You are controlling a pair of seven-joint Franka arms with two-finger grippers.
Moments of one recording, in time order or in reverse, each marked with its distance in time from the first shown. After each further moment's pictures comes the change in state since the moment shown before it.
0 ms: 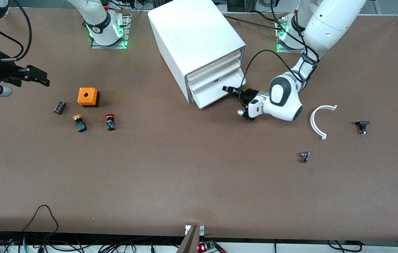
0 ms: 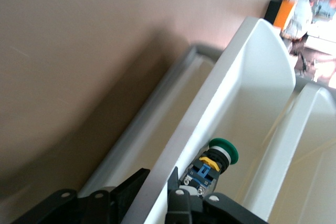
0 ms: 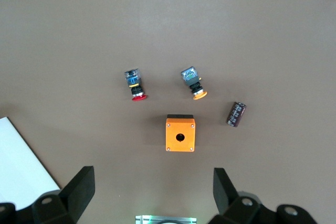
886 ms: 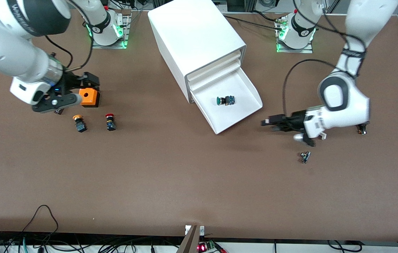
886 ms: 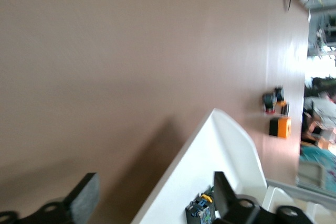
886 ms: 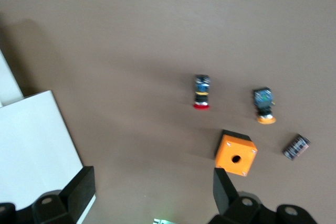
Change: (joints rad) left arm 0.189 -0.241 0.108 0.085 0.119 0.166 0.003; right arm 0.255 0.139 0.011 0.080 0.066 0.035 -0.006
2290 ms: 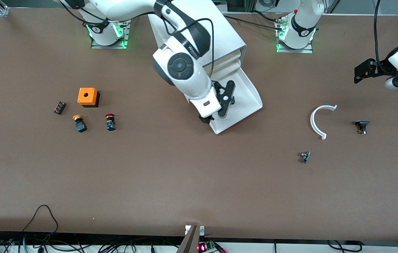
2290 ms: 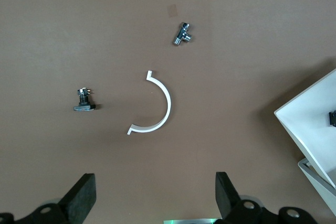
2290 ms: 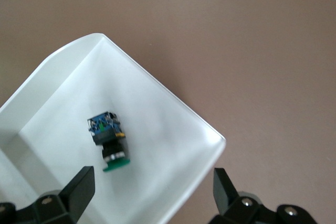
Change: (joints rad) left arm 0.006 -0.358 0.063 0.326 1.028 -0.600 -0.516; right arm 0.428 0.638 0.160 0.493 0.056 0.463 -0.507
